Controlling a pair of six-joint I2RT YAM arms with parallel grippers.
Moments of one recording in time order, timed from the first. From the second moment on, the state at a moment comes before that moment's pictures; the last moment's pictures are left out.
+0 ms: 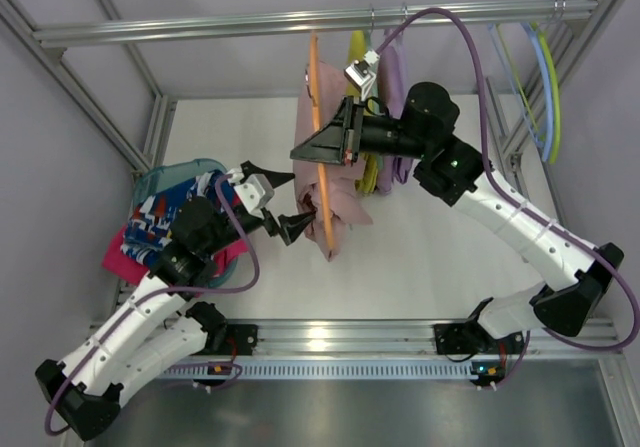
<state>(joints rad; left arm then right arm) -0.62 0.69 0.69 0.07 0.39 0.08 0.80 1.39 1.53 -0.04 -0.65 1.06</state>
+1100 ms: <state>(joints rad) -0.71 0.68 0.99 -0.08 0.17 0.10 0.69 1.36 1.45 -0.05 -0.72 0.95</state>
